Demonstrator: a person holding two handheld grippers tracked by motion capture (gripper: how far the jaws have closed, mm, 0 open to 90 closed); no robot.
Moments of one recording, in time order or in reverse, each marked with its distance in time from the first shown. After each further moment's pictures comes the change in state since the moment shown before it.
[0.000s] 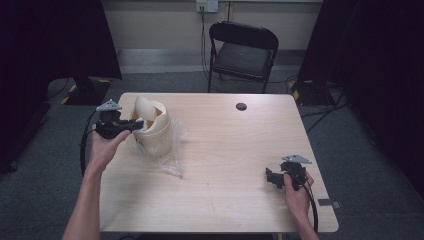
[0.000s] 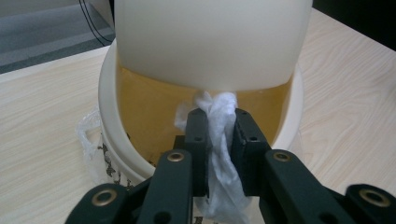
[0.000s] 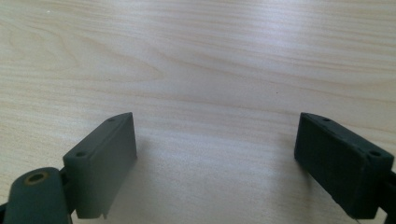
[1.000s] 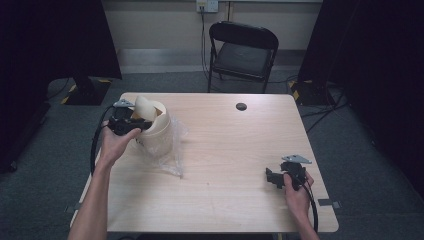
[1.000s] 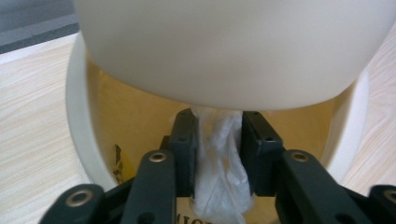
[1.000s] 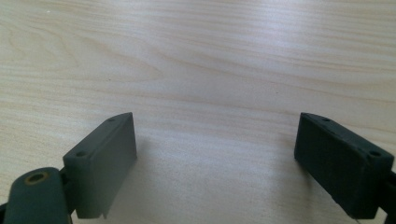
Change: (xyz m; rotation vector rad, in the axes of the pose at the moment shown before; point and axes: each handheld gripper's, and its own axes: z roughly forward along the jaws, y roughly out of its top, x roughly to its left) left arm 0.000 0.007 0.034 0.101 0.039 -0.003; right arm 0.000 0.000 0.000 0.000 -0.001 0.001
